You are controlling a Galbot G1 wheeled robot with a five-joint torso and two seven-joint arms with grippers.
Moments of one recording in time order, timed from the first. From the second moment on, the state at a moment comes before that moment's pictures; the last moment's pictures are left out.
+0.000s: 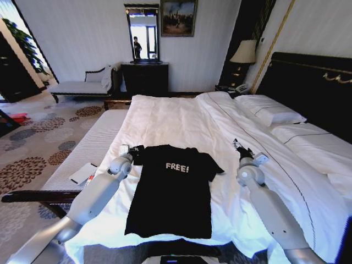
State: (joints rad) left arm 0.61 -0.99 0.02 -1.49 -0.80 0.42 -0.42; right arm -0.92 0.99 0.44 1.63 1.03 0.00 0.54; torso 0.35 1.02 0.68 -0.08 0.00
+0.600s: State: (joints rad) left arm 0.61 -1.00 -0.01 -1.36 -0.76 0.37 -0.44; right arm -0.94 0.99 0.45 1.65 1.04 -0.01 0.55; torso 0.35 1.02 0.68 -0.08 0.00
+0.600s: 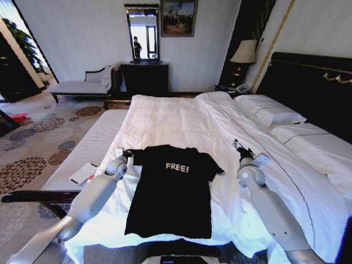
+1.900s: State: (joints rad) left arm 0.63 -0.75 -0.43 -2.12 -1.32 0.39 -0.51; right arm -1.02 1.10 0.44 1.82 1.62 -0.28 0.99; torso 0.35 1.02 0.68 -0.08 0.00
